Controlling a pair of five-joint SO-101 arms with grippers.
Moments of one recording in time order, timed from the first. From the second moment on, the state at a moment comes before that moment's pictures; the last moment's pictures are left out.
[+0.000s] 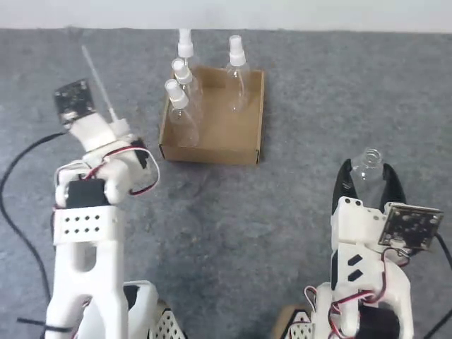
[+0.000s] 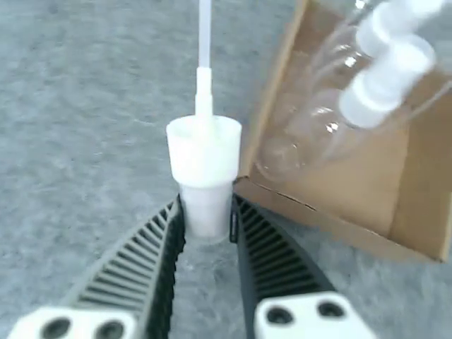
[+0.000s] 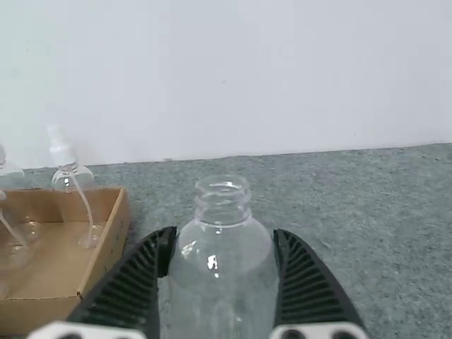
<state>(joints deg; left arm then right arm) -11.3 -40.2 46.0 56.8 22.9 4.6 -104.1 64.3 59.3 -1.5</state>
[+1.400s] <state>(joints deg) -26.5 -40.3 57.3 58.3 44.8 4.6 -104.1 66.2 57.4 -1.5</state>
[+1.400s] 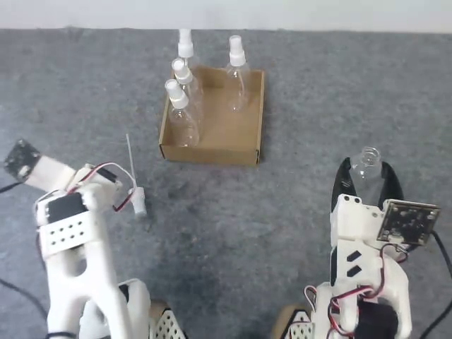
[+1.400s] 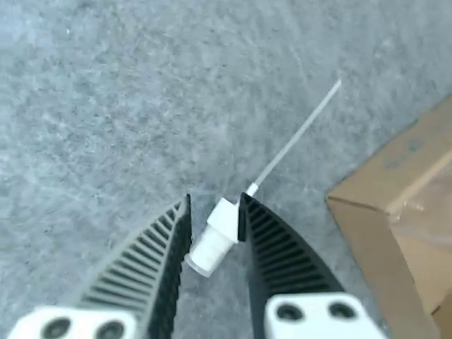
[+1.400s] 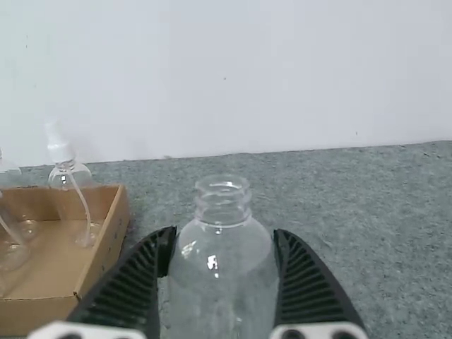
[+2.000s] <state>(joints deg) -22.7 -40.3 53.8 65.7 44.9 4.6 -104.1 66.2 57.4 -1.5</state>
